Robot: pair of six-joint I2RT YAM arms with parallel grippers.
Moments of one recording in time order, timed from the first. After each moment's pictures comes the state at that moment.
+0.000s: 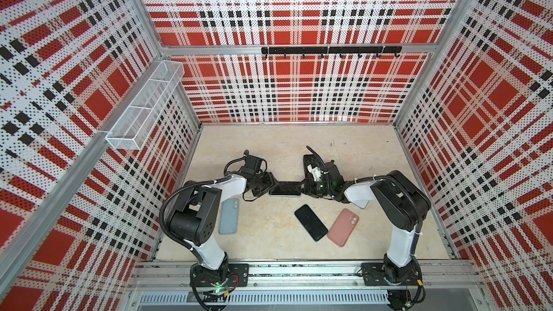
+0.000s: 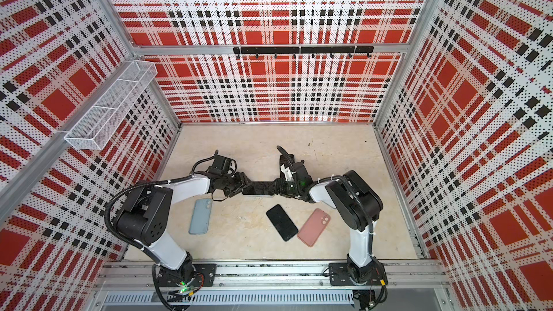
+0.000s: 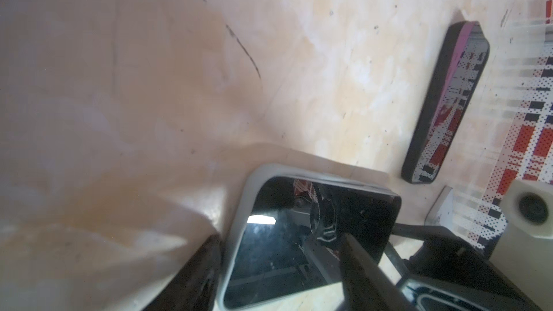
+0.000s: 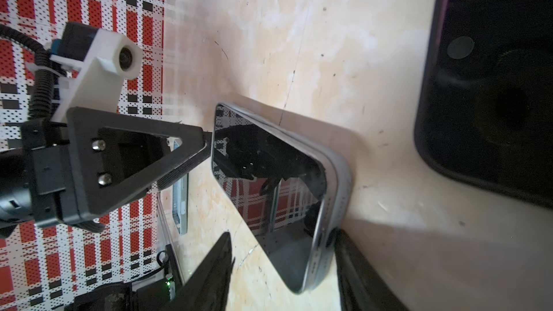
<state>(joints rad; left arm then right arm) -0.33 1.69 0.86 -0.20 0.36 -0.80 0.59 1.88 0.85 0.31 -0.53 0.77</state>
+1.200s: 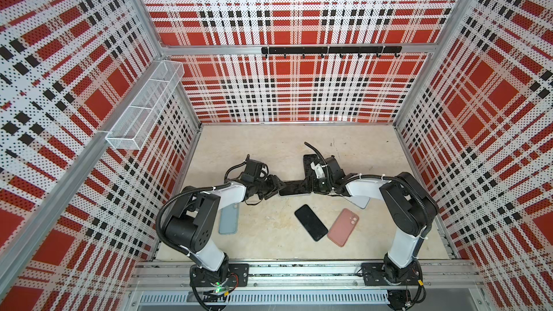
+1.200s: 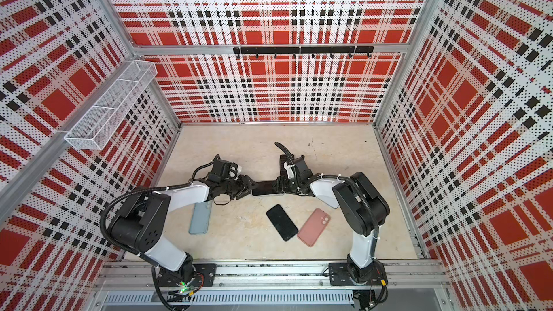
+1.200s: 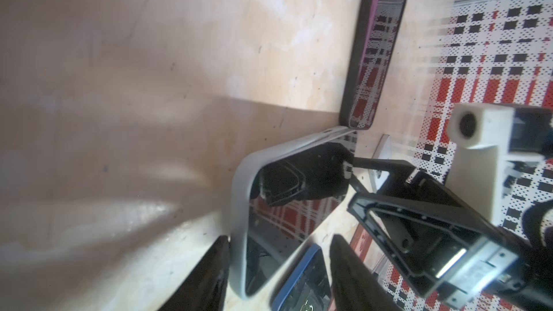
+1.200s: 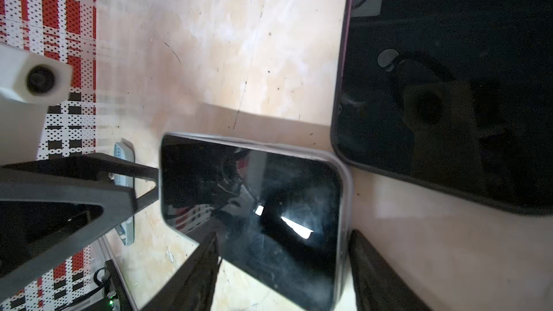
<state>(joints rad) -0.36 1.61 0.75 0.00 0.53 -0.85 0.57 1.84 0.94 0.02 -0.39 0.62</state>
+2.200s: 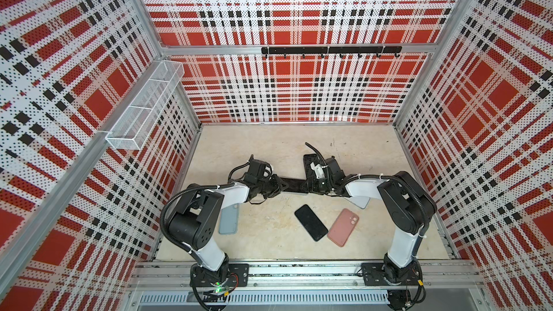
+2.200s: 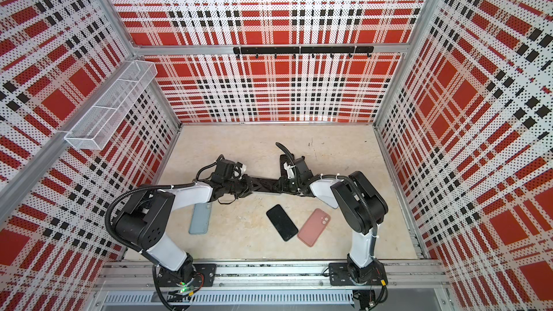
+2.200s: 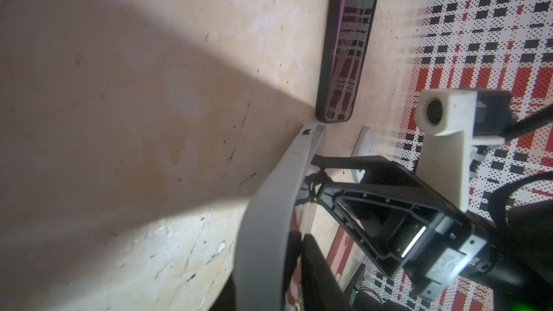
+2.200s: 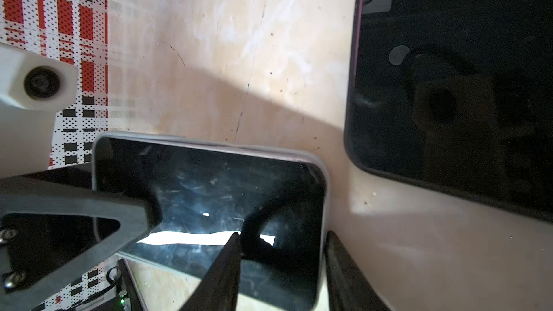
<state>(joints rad) -0.40 1.66 0.75 0.11 0.57 -0.90 0.57 1.86 0.93 0.08 -0.42 0.65</state>
